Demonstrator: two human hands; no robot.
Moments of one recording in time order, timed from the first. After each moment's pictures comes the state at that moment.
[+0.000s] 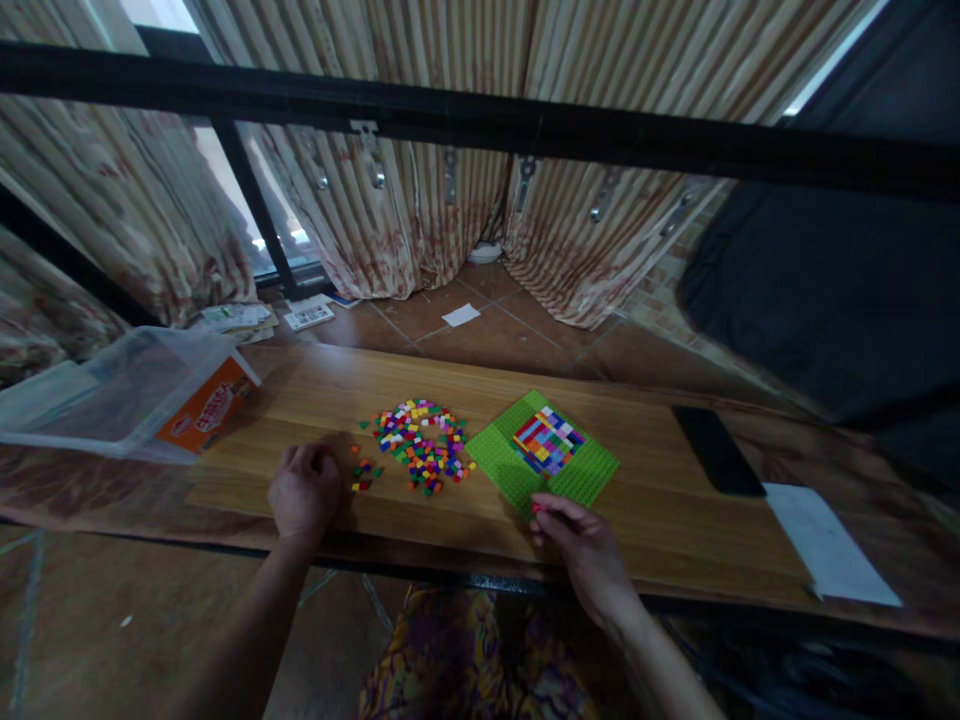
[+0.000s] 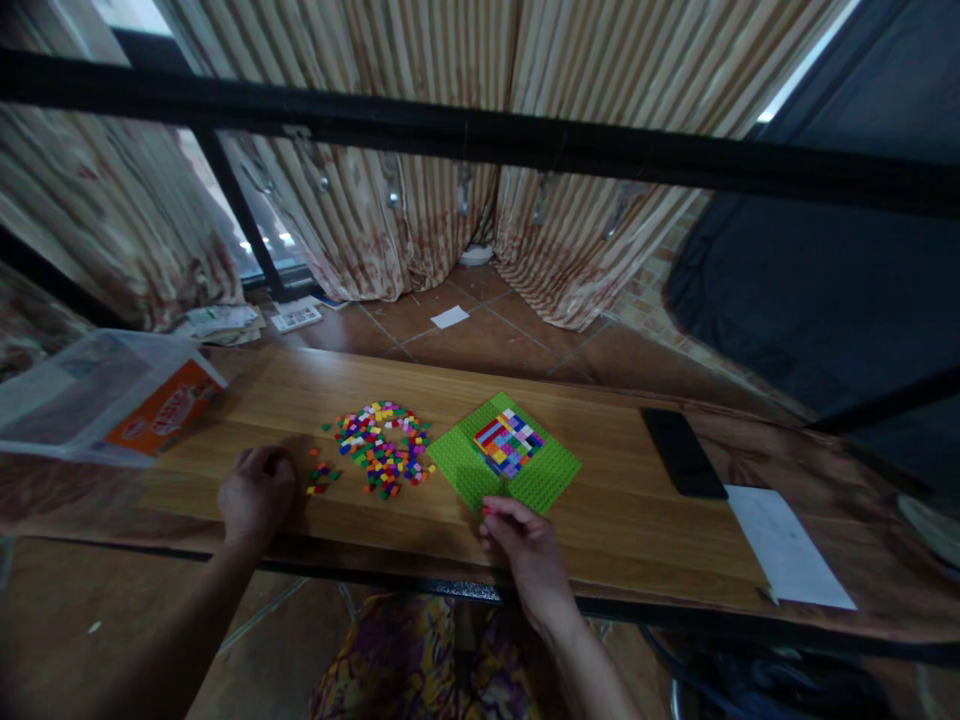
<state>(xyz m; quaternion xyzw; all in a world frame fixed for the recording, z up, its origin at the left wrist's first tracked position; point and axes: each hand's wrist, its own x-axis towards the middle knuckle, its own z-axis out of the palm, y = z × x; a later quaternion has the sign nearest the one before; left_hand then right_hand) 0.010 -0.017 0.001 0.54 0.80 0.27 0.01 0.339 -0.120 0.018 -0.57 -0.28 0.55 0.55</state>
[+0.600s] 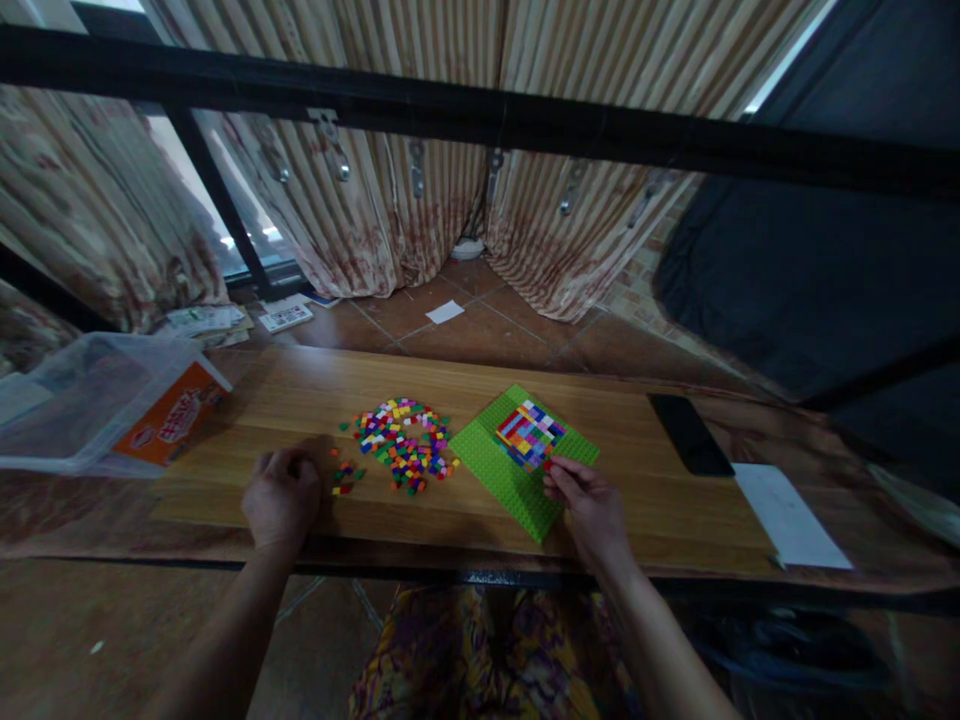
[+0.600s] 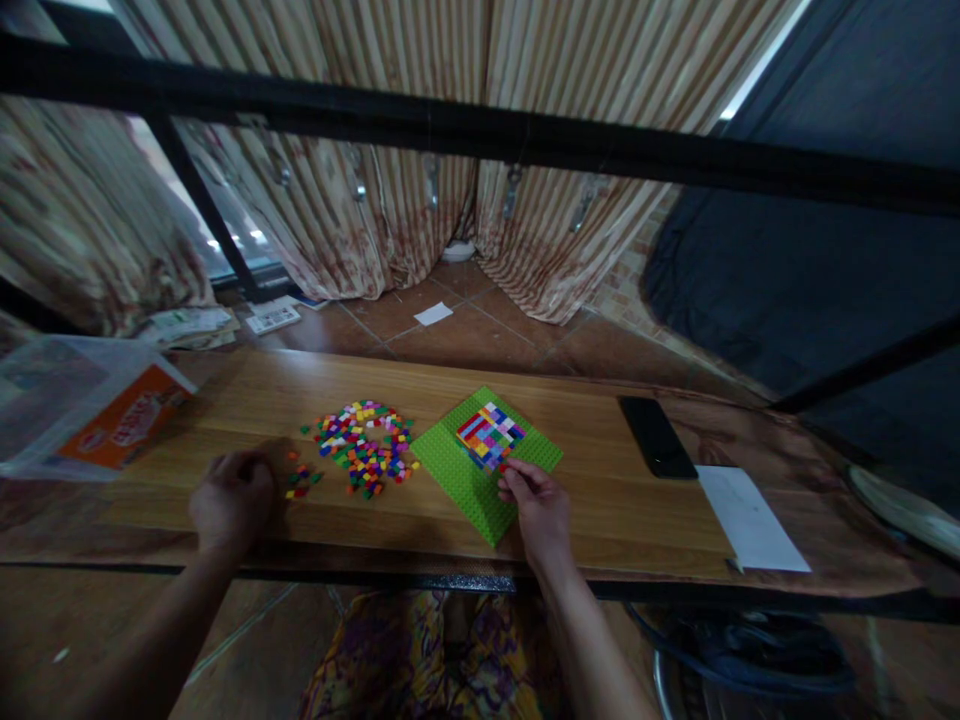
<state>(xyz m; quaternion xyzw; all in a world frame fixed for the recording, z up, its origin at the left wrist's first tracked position) 0.009 -0.016 0.001 0.54 0.80 0.25 0.01 0.371 -0.088 0.014 -0.62 -0.25 0.42 0.62</state>
